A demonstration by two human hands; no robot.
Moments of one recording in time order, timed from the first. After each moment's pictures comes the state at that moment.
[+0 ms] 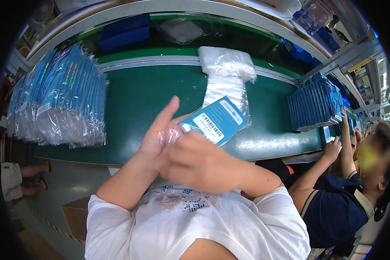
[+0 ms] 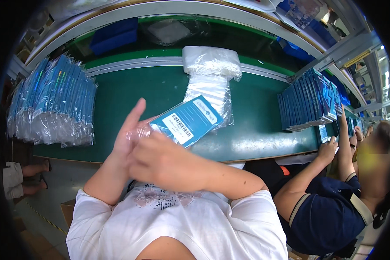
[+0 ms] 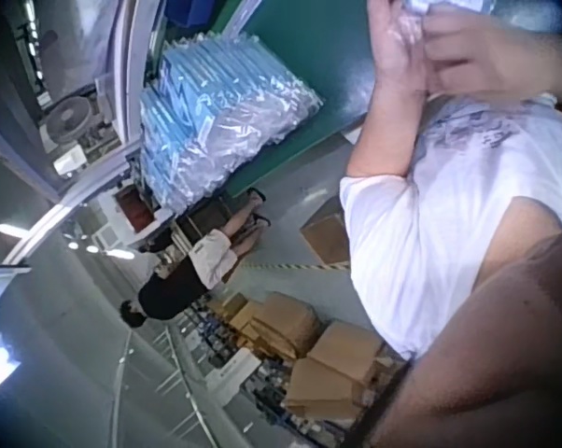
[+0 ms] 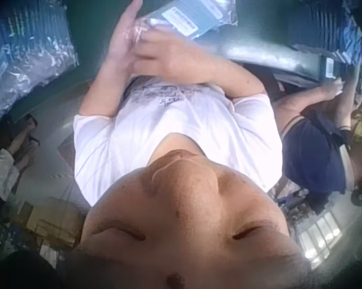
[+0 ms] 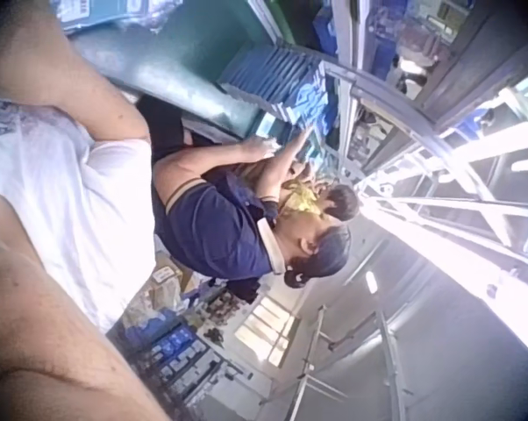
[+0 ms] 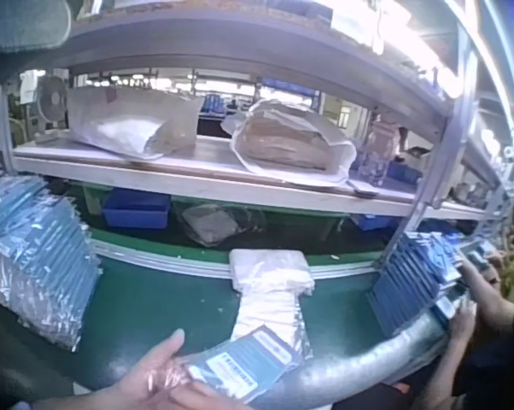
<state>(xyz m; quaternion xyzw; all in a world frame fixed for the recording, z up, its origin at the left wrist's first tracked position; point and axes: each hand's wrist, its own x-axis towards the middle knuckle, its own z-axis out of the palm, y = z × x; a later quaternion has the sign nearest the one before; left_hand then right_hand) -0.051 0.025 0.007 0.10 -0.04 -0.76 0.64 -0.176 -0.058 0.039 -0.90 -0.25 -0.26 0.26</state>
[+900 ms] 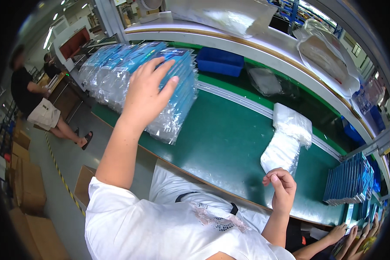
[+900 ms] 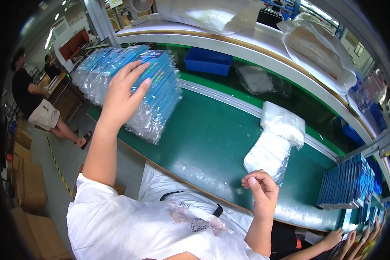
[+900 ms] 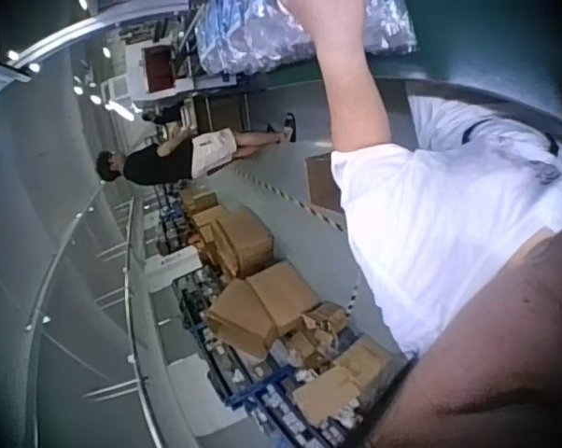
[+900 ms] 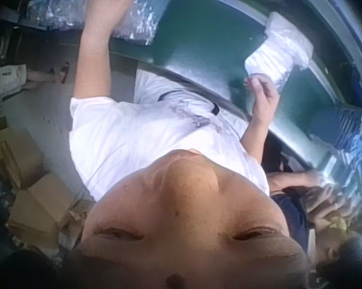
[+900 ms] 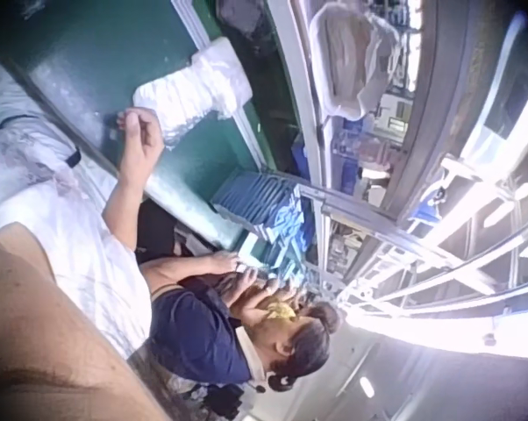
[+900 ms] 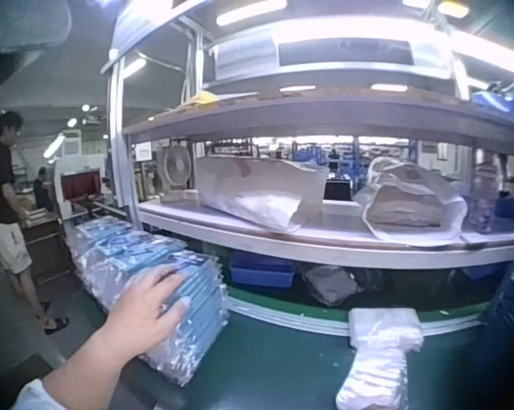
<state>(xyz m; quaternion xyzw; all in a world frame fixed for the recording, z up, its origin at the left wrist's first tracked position) 0.062 0.132 0.107 0.84 -0.38 0.32 0.24 -0.216 -0.098 -0.006 -0.64 0.12 -0.27 0.71</state>
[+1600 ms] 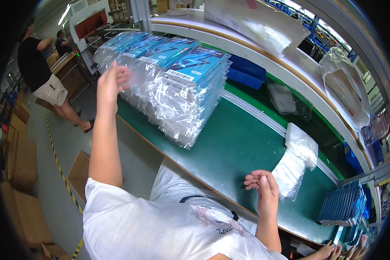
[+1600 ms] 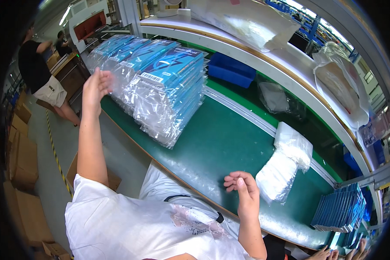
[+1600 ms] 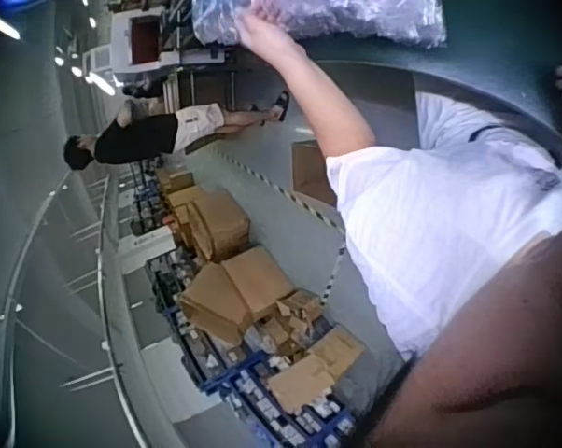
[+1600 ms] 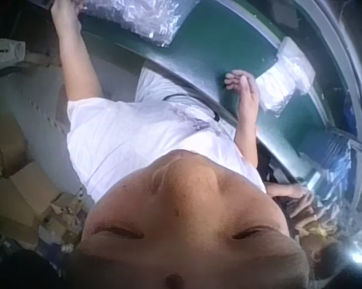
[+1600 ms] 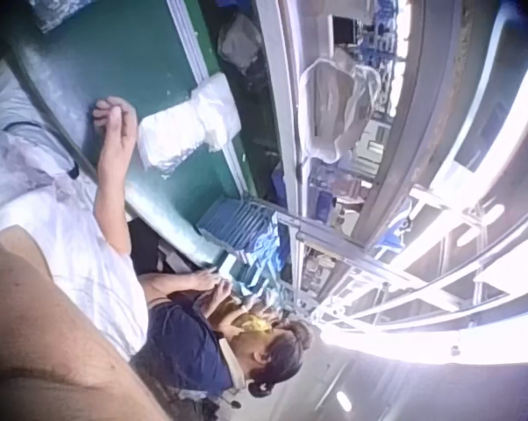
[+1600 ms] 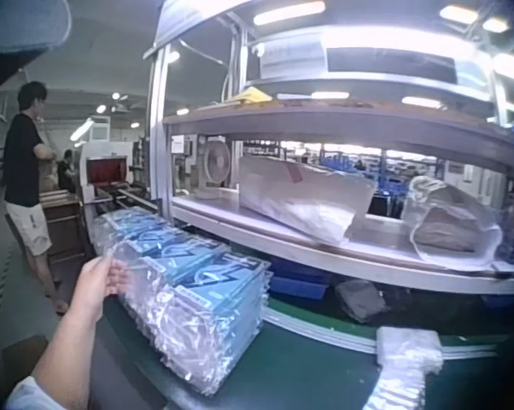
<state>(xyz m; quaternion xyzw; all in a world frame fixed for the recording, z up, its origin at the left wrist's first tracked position) 0.139 0.270 0.083 0.70 -0.07 0.15 0.69 -0.159 -0.057 -0.015 -0.63 0.11 -0.14 0.75</state>
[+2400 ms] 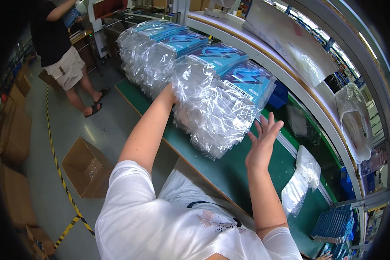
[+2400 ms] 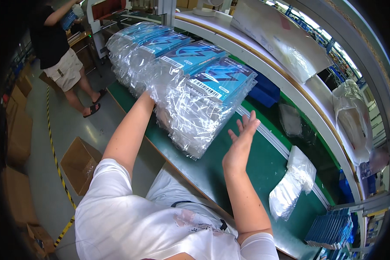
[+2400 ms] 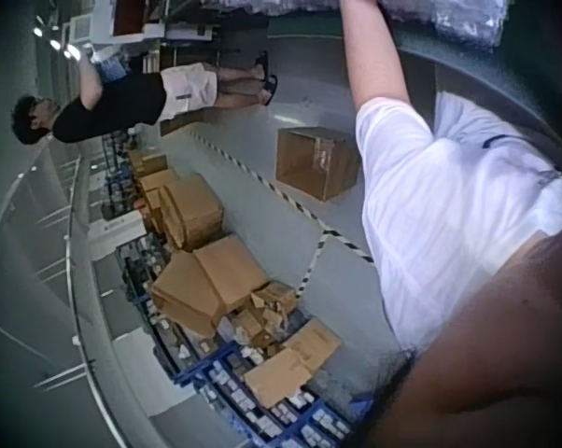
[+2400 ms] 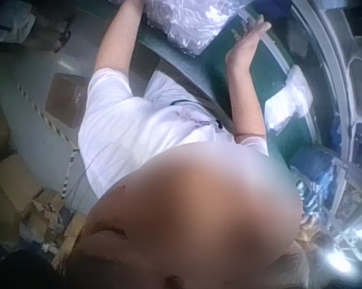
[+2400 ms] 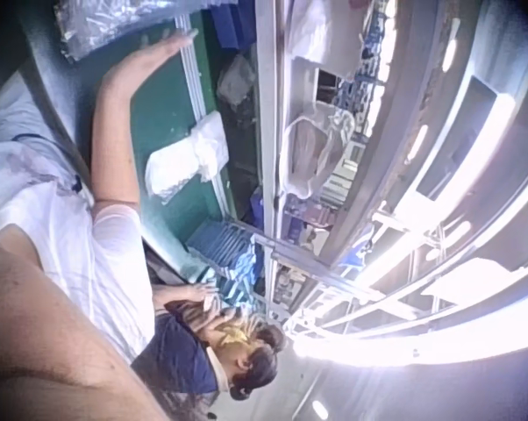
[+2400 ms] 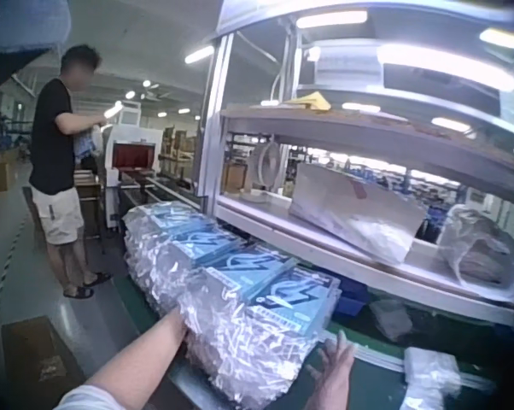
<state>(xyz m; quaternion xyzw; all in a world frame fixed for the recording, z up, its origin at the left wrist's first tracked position) 0.242 0.221 -0.009 0.44 -0.16 -0.19 0.86 0.024 0.025 0.023 -0.64 0.12 -0.25 0.72</state>
